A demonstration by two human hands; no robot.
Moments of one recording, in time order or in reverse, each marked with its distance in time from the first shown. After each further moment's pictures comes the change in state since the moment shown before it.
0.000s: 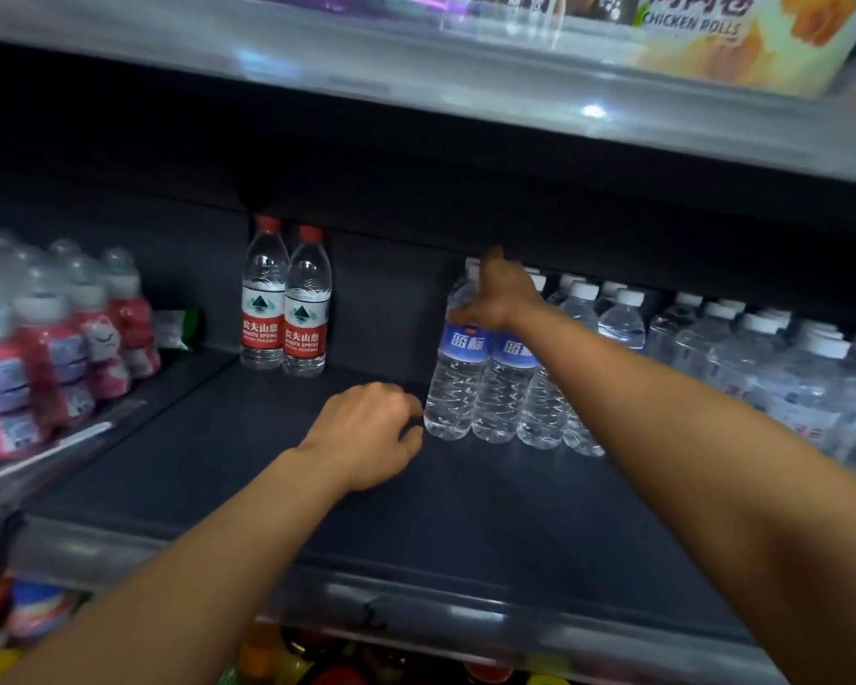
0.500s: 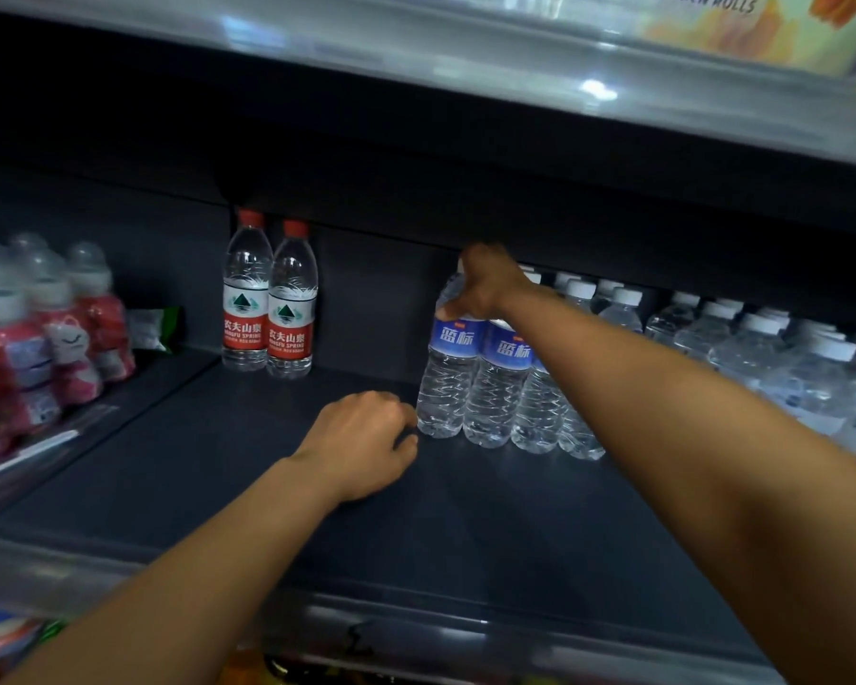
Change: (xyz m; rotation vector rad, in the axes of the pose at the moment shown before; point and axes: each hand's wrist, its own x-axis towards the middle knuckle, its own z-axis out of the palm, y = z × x) left_hand 0.015 -0.004 0.019 -0.036 -0.010 0.022; right_hand 0.033 0.003 0.005 -0.193 -0.074 -0.043
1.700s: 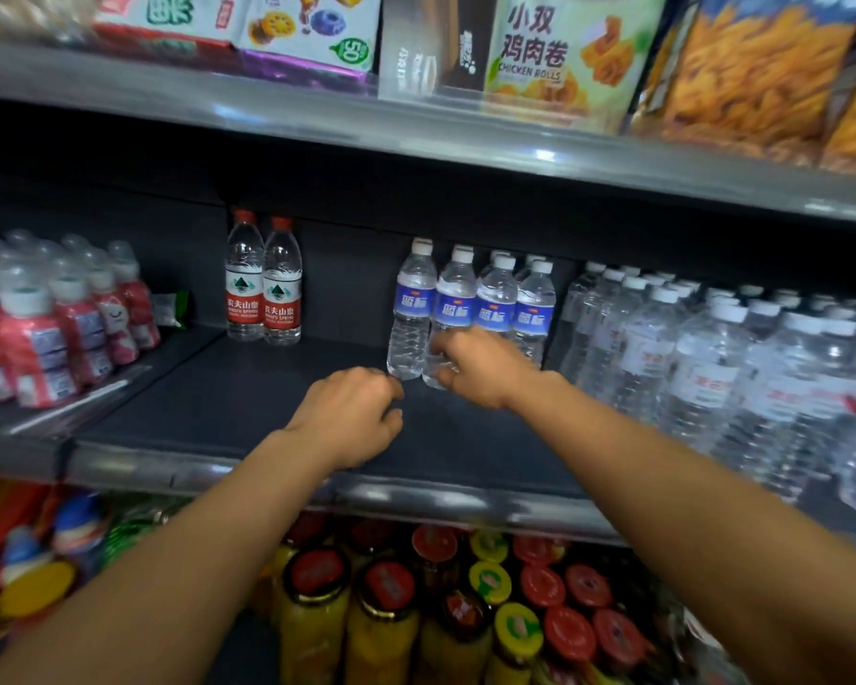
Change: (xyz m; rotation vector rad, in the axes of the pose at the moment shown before) left_hand -0.083 0.076 -0.042 0.064 0.015 0.003; right_hand -0.189 0.020 -0.007 -0.183 -0.087 -0.222
